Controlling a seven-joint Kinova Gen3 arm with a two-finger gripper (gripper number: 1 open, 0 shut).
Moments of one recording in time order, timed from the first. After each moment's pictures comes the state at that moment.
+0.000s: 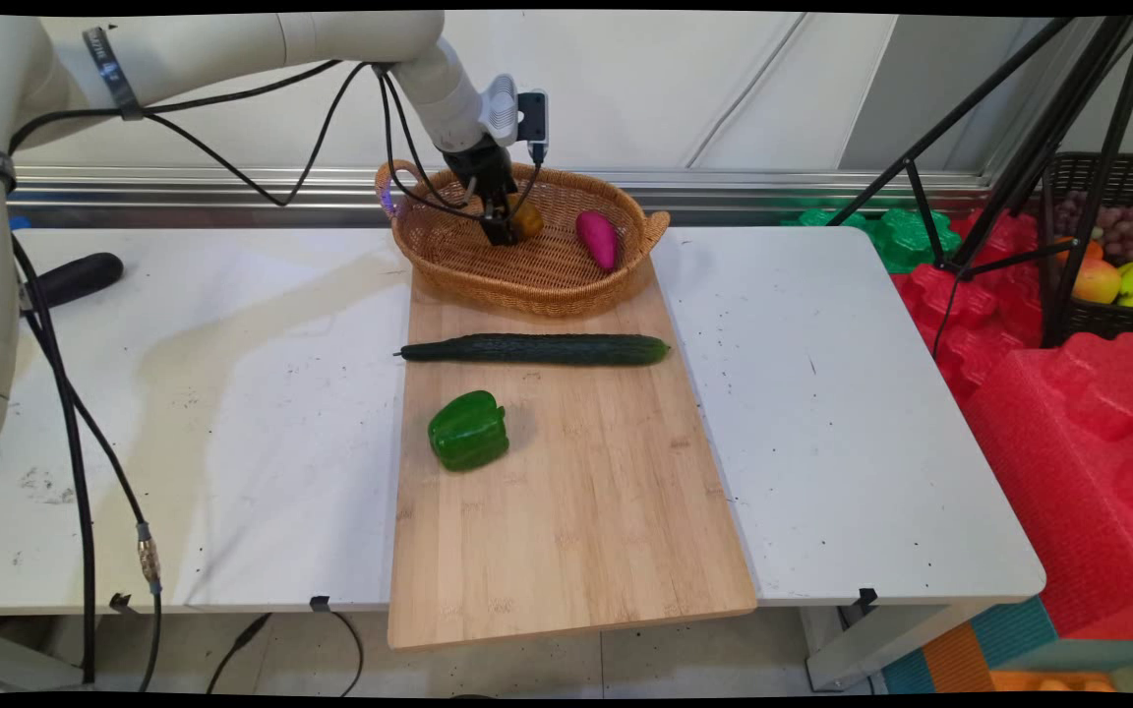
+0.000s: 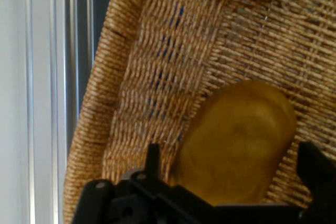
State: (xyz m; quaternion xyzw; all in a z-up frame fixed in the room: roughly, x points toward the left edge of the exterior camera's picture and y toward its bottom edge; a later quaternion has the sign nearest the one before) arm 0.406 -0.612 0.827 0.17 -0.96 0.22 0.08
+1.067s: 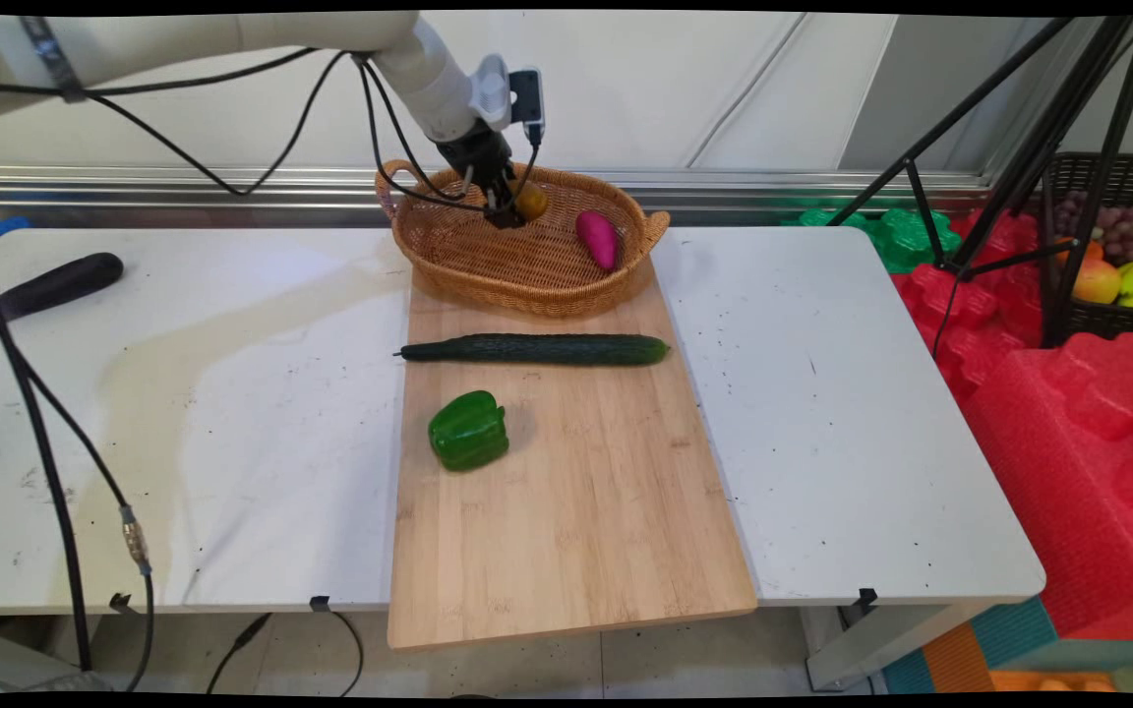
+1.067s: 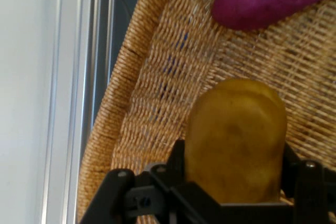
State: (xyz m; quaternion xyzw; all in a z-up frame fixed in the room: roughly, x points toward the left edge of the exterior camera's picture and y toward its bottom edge) arm 0.403 -0.584 0.854 0.20 -0.94 0.24 0.11
